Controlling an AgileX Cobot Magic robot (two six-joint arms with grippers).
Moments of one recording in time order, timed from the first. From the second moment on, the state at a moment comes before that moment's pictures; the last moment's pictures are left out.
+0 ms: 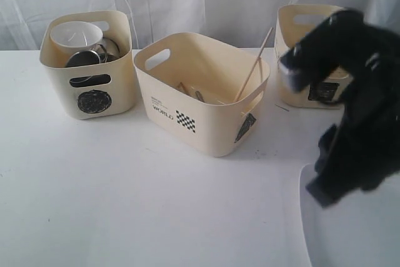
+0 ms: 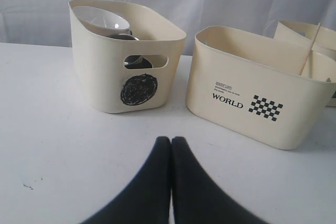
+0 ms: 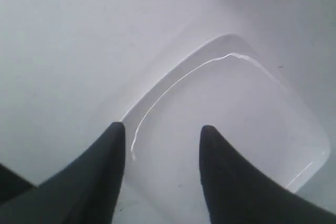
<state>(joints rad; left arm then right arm) -0.28 0.00 0.02 -0.39 0.13 0.18 0.57 1.12 -1.00 -0.16 1.18 0.02</state>
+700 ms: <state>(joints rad) -0.28 0.00 0.02 -0.39 0.13 0.18 1.26 1.20 -0.61 -0.40 1.20 0.69</state>
